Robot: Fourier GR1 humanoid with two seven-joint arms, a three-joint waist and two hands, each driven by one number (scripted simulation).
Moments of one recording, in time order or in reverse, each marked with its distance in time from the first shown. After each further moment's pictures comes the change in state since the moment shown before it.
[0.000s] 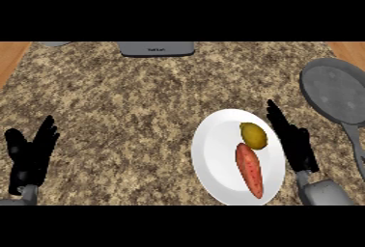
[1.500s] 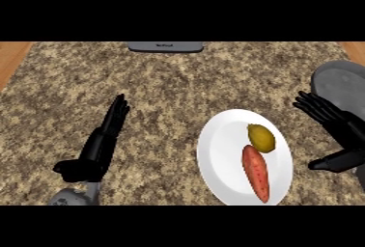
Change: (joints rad) left arm -0.094 -0.233 -0.236 -0.180 -0.090 -0.110 -0.326; right arm -0.129 -0.235 -0.213 0.287 -0.128 0.865 -0.616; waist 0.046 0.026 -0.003
